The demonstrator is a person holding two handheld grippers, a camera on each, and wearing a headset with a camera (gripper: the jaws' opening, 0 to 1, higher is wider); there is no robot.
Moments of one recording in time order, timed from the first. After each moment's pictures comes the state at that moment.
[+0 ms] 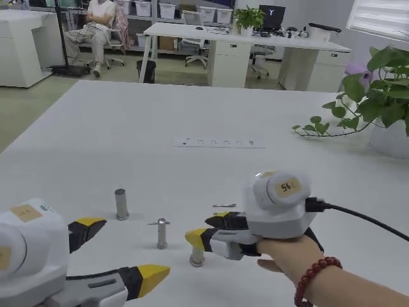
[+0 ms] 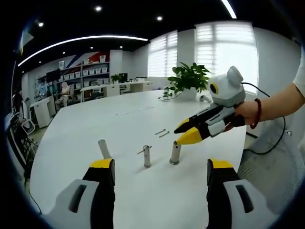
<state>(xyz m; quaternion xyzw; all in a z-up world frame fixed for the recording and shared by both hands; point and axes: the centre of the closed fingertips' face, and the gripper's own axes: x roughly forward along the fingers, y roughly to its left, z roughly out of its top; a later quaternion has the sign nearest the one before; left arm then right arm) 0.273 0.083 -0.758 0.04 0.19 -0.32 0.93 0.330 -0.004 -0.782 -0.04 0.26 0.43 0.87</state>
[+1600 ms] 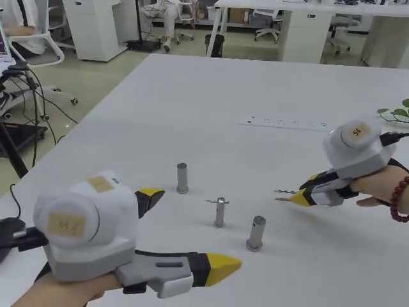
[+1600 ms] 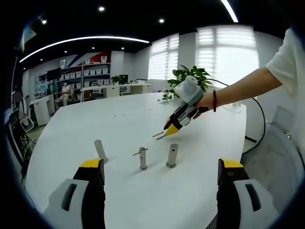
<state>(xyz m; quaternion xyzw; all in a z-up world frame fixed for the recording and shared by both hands) 0.275 0.075 -0.760 0.02 0.18 -0.32 0.93 0.428 -0.071 -0.846 -0.23 0.37 0.45 0.78</state>
